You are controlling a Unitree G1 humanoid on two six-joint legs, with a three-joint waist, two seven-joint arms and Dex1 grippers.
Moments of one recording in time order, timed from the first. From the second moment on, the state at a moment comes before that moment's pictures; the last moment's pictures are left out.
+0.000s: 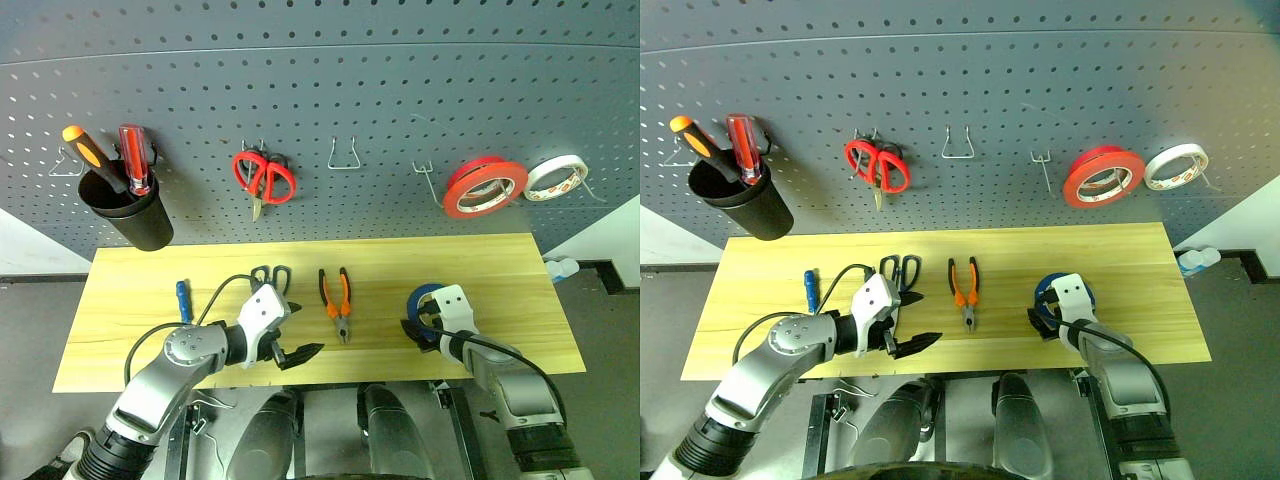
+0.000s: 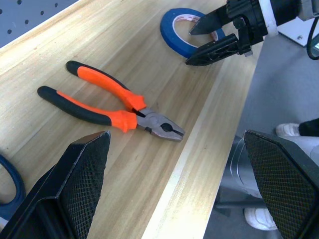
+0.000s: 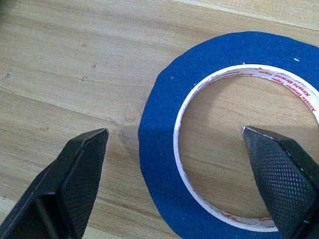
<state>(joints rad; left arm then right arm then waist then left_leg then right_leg) -0.04 0.55 -0.24 -0.39 -0.29 0.53 -0.77 -0.04 -0.37 -0.01 -0.01 0.12 0.64 0.36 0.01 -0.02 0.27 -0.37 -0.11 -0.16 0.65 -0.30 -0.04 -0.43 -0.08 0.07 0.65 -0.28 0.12</state>
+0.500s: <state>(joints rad) -0.04 0.55 -0.24 -0.39 -0.28 0.52 -0.77 -0.04 -0.37 -0.01 -0.01 0.12 0.64 0.36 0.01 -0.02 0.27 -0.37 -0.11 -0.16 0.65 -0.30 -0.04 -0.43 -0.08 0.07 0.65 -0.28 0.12</state>
